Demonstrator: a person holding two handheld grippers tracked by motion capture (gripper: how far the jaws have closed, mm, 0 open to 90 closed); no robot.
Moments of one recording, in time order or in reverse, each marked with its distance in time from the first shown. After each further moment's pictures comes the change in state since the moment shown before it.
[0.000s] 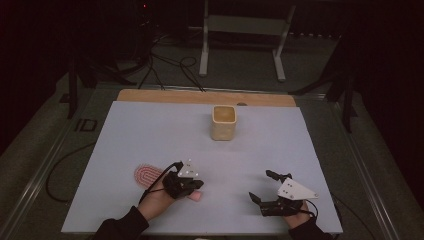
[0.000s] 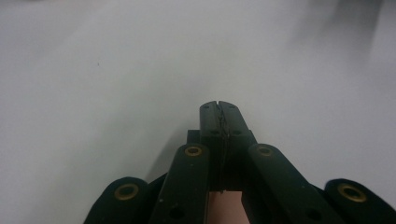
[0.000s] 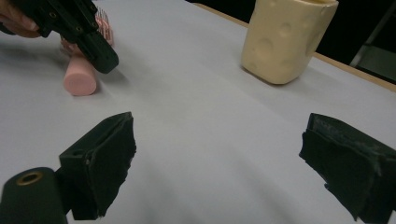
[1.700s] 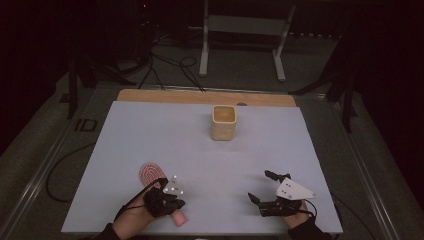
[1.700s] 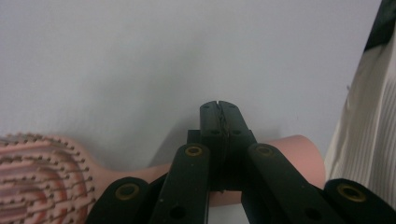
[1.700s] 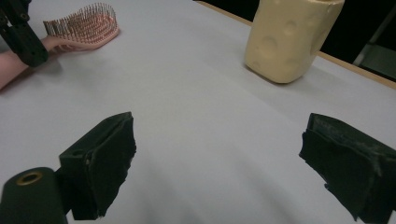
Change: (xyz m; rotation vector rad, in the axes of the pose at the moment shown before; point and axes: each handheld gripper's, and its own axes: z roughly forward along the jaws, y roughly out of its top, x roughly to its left) left arm -0.023 -0.038 -0.047 0.185 -0.018 0.003; right arm 0.001 0.000 0.002 0.008 0.006 -0.004
